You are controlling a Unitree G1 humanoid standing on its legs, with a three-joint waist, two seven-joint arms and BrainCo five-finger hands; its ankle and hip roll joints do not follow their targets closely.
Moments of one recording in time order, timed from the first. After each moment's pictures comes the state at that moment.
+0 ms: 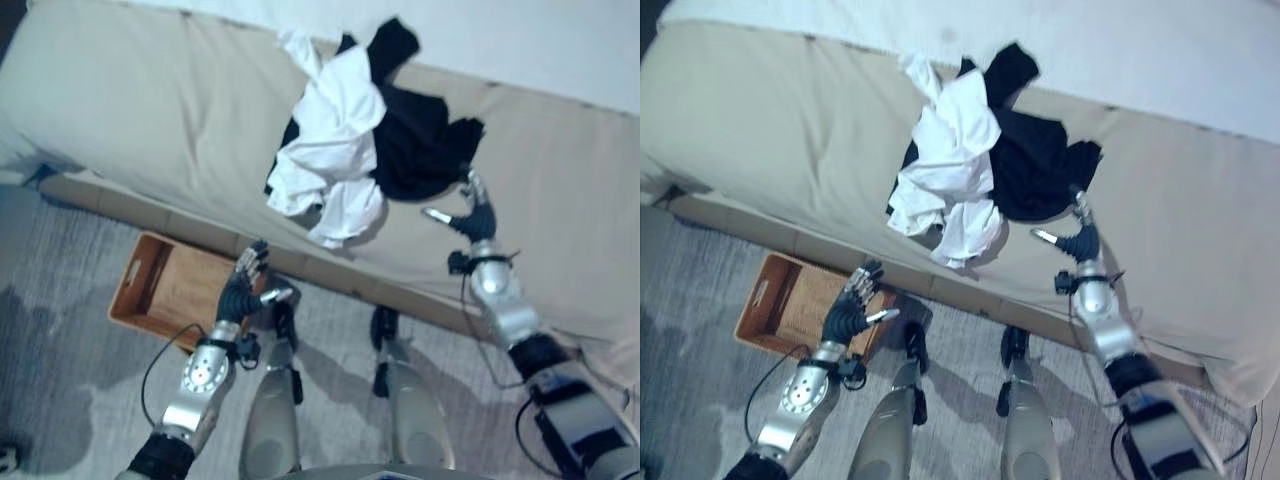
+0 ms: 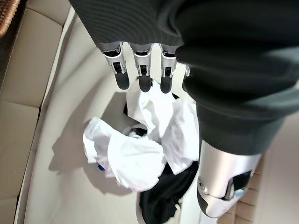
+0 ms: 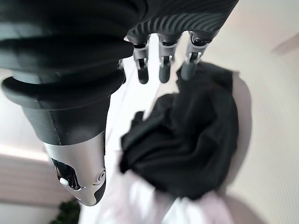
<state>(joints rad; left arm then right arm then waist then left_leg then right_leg) -0.04 0.43 -0.33 0.20 -0.43 -0.43 0.11 -0.63 -0.57 0.32 0.63 0.16 -0.32 -0.37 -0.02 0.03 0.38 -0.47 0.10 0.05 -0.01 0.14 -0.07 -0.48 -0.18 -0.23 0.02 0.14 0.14</state>
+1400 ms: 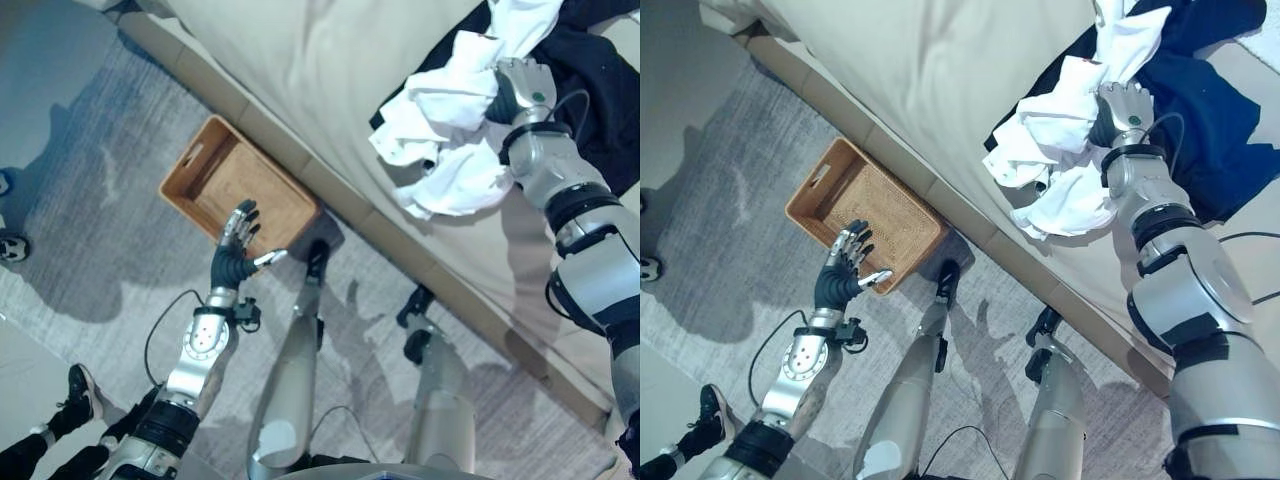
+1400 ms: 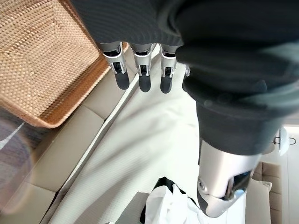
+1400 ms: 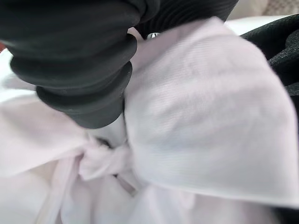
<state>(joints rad) -0.14 0.43 -0.30 0.18 -0.45 -0.44 0.17 -1.32 -0.64 0.69 1.26 -0.39 -0.11 -0.42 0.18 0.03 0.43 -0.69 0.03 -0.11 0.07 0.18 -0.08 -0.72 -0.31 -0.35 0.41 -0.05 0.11</state>
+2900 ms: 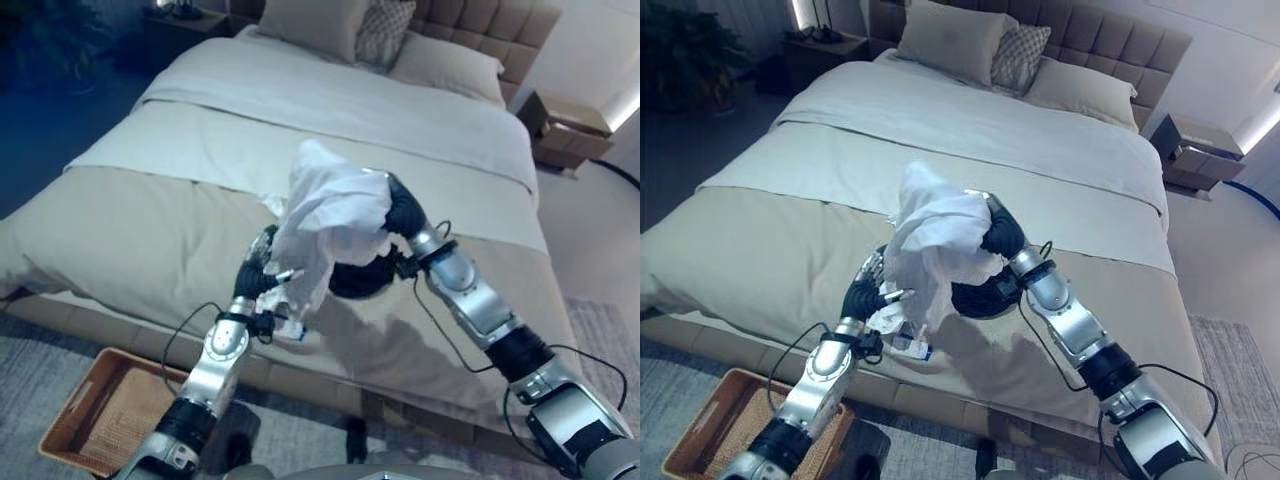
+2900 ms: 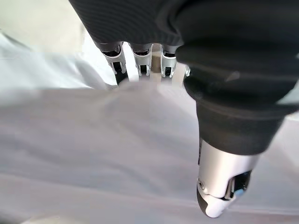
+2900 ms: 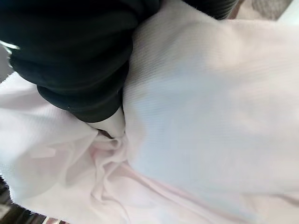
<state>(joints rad) -0.20 0.35 -0.33 0.32 -0.33 -0.35 0.15 -0.53 -0.45 0.49 0.12 0.27 -0.24 -0.03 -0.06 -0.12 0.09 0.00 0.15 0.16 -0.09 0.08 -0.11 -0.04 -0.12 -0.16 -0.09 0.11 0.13</state>
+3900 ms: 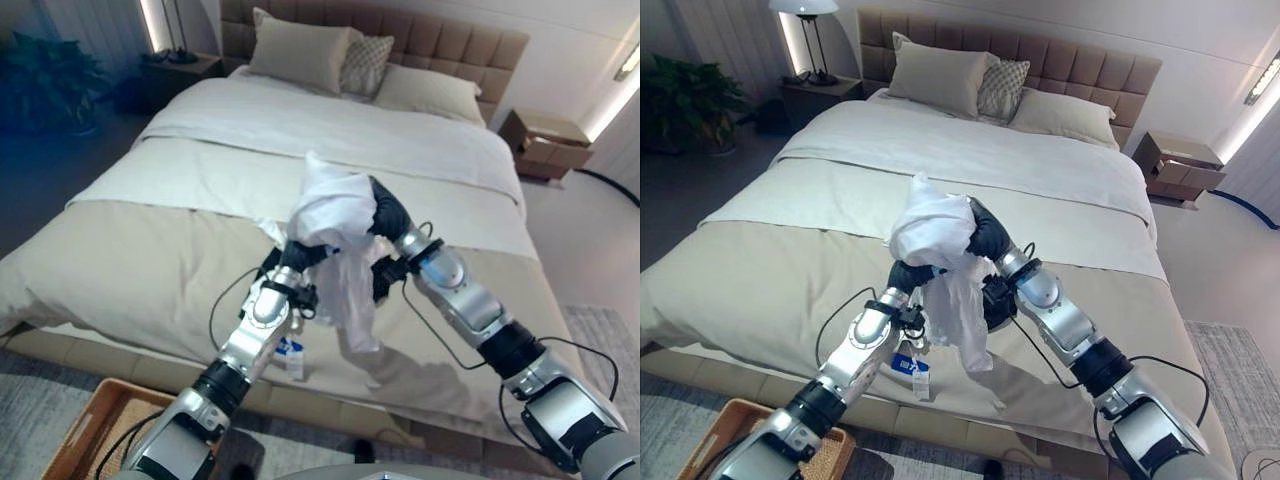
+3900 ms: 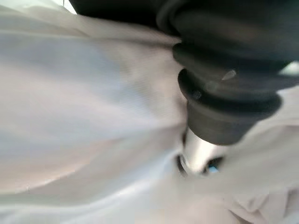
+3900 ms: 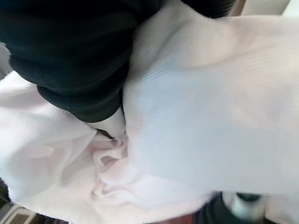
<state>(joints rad) -0.38 0.28 -0.50 0.31 -0.45 -0.33 0.09 -0.57 -0.46 0.55 0.12 0.41 -0.22 0.03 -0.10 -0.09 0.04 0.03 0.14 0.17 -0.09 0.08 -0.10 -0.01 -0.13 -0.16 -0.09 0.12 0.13</state>
